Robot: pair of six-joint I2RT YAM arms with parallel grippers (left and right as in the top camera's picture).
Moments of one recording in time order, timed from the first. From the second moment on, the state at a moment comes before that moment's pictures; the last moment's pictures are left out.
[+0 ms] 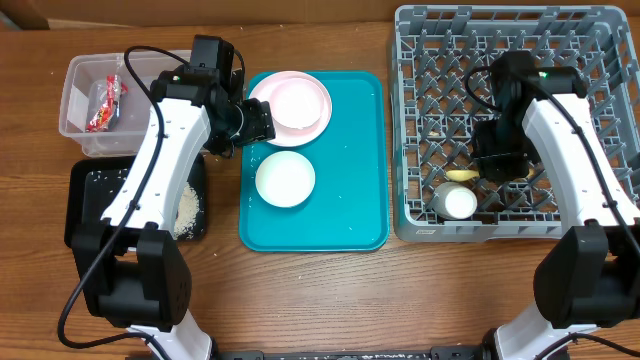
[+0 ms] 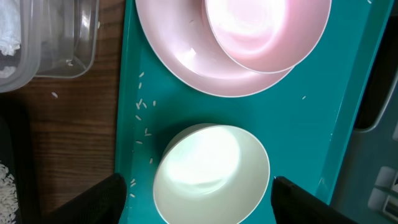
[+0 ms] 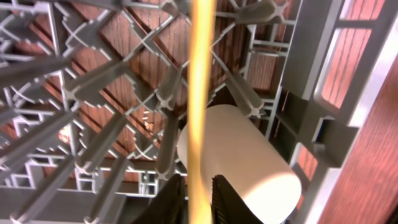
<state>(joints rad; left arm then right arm) -0.13 1.85 1.61 -1.03 0.20 -0.35 0.02 1.81 1.59 -1.38 0.03 1.51</state>
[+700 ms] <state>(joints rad) -0.13 1.85 1.61 -1.00 0.19 -0.35 0.23 1.81 1.74 -0.96 -0.20 0.65</state>
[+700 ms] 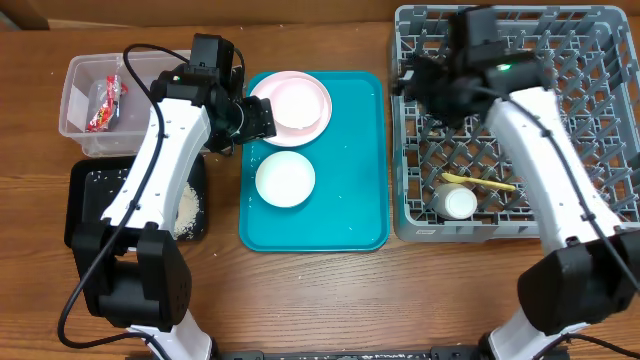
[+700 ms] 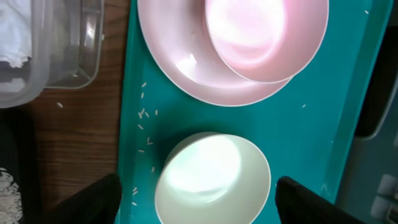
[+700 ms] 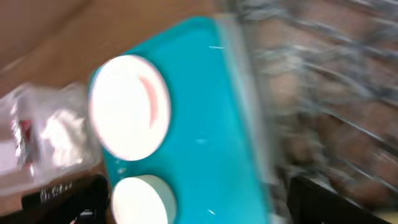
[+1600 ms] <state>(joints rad) 0.06 1.85 1.67 -1.00 -0.04 -0.33 0.46 2.20 1.75 -0.45 -0.20 0.65</state>
